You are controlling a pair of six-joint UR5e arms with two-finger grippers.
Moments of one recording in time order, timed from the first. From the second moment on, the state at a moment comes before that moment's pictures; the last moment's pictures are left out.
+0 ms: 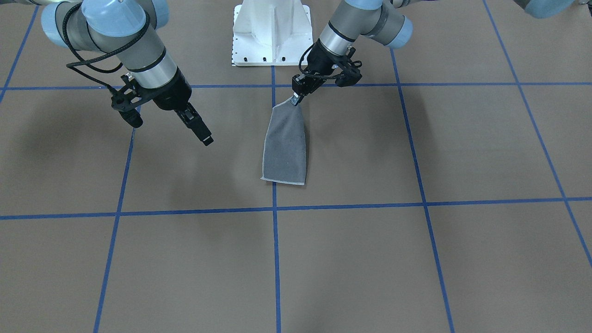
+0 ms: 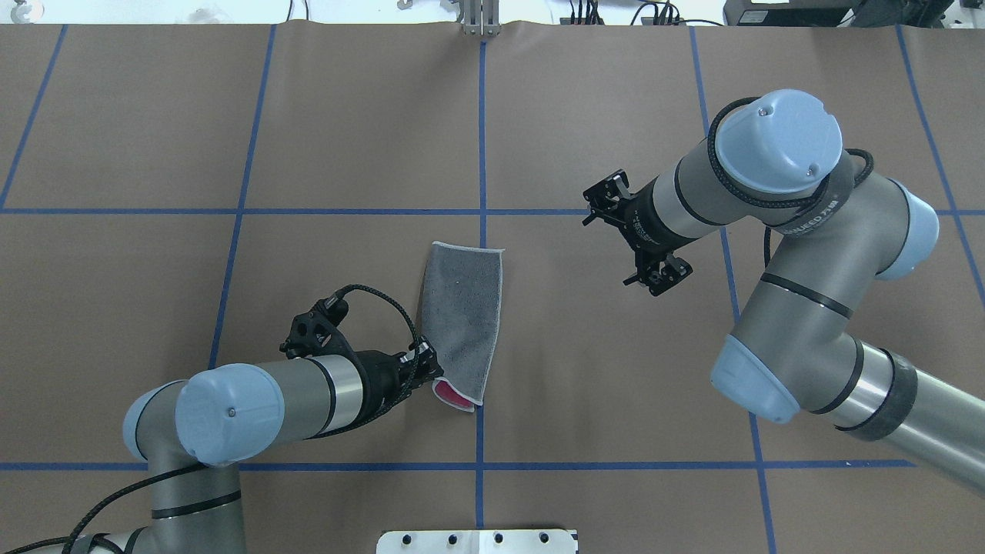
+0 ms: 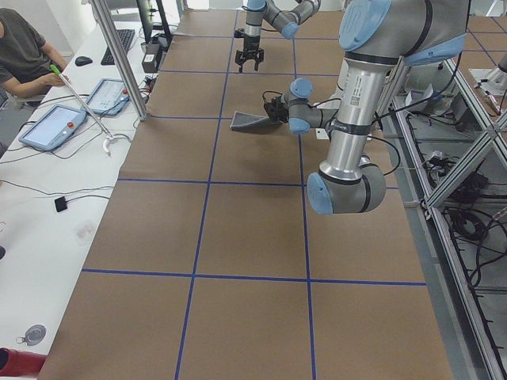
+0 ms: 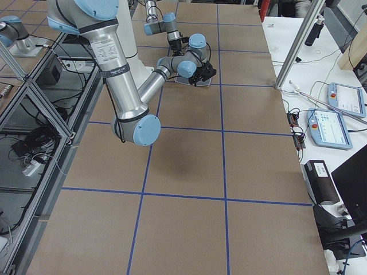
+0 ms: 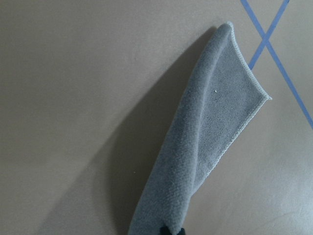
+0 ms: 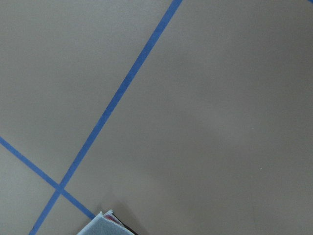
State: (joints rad) left arm -0.26 -1.94 -1.84 -2.25 -1.53 -2.08; right arm 0.68 -1.13 1.90 -1.40 2.00 2.13
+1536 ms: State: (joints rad) left arm -0.28 -2.03 -1.78 -2.23 -1.41 -1.99; right arm 0.74 -1.16 1.89 -1.40 2.09 2.03
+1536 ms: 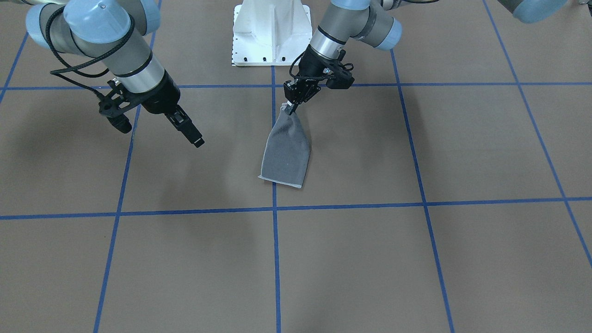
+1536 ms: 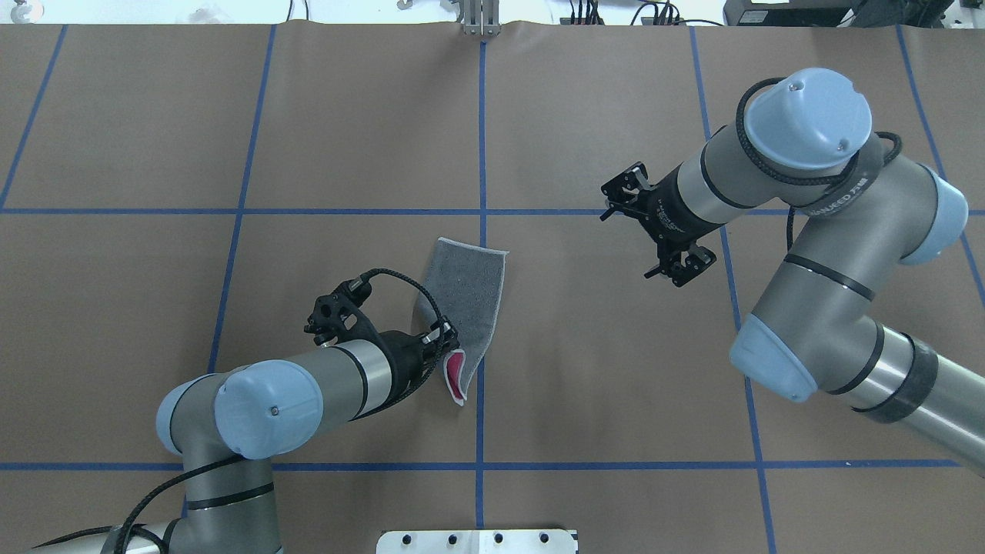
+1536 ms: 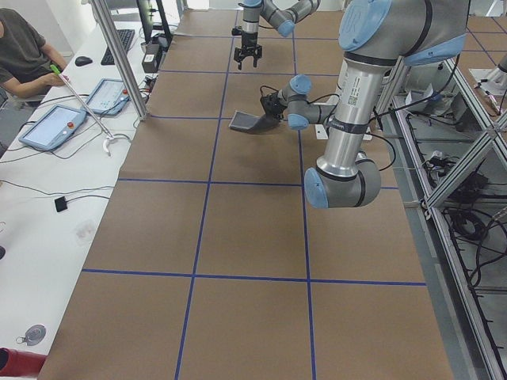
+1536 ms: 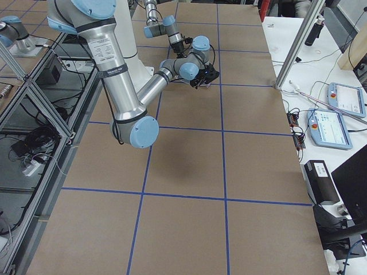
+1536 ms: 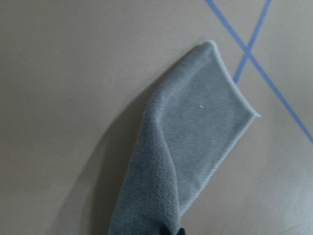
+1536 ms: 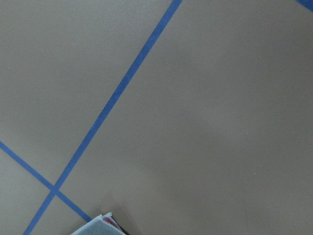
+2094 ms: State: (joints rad) left arm -0.38 -2.16 -1.64 -2.23 -1.42 -1.98; right arm 0.78 -1.18 1.86 -1.40 2.11 1.97
